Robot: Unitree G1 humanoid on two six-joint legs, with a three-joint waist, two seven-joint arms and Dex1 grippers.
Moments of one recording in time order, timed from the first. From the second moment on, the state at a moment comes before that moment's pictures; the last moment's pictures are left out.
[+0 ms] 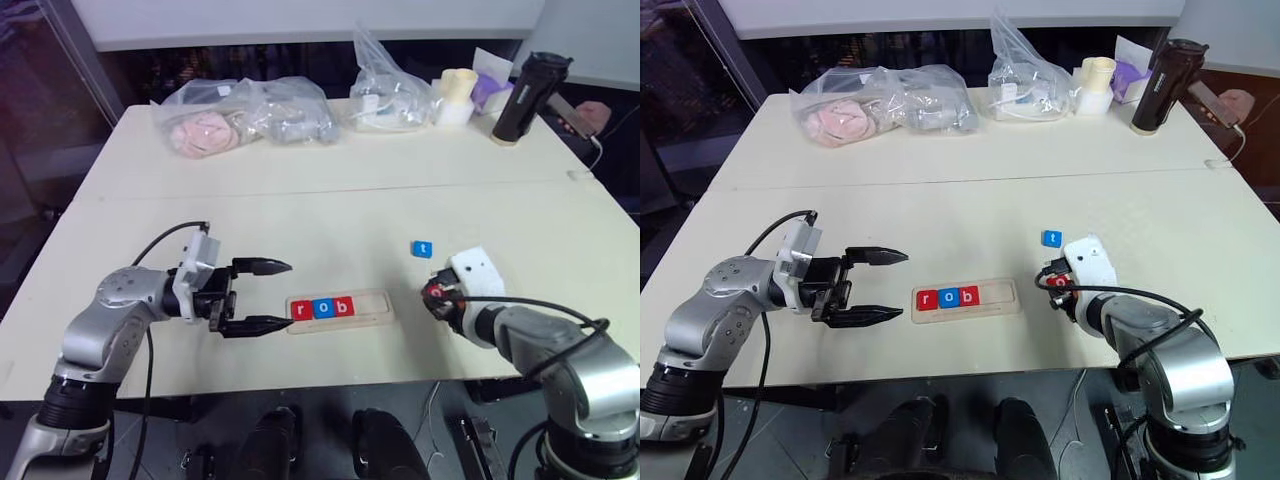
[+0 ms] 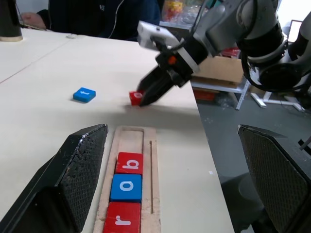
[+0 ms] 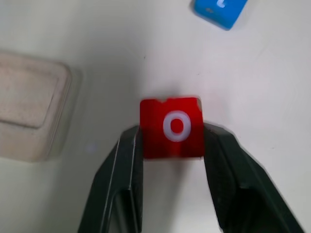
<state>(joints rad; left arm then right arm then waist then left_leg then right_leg) -0.28 0.66 0.02 -0.21 -0.66 0.36 -1.32 -0.20 -0.47 -0.15 -0.78 0.32 1.61 0.22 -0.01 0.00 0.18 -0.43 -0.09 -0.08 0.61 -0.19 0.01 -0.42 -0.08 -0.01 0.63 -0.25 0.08</state>
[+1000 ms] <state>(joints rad) -0.33 0.64 0.01 -0.20 -0.64 0.36 -1.31 -0.36 -1.03 0.19 0.05 0.18 0.22 1.23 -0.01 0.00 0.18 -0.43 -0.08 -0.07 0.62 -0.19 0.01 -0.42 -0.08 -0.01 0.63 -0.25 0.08</state>
